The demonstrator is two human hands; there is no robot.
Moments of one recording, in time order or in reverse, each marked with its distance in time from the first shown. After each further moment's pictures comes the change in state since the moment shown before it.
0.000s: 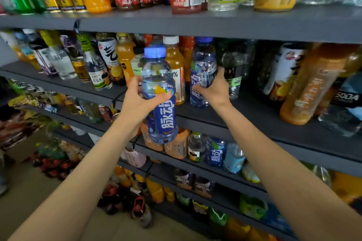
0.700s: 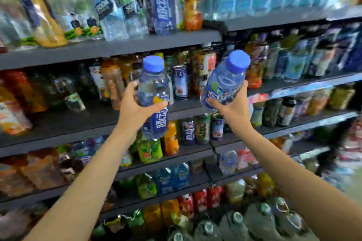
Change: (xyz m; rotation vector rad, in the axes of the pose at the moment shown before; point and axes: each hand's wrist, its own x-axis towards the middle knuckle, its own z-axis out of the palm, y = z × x) left_hand -0.232 0.087 0.288 -0.090 -0.542 0.220; right_hand -0.296 0.062 -0.440 -0.006 0.687 -0.066
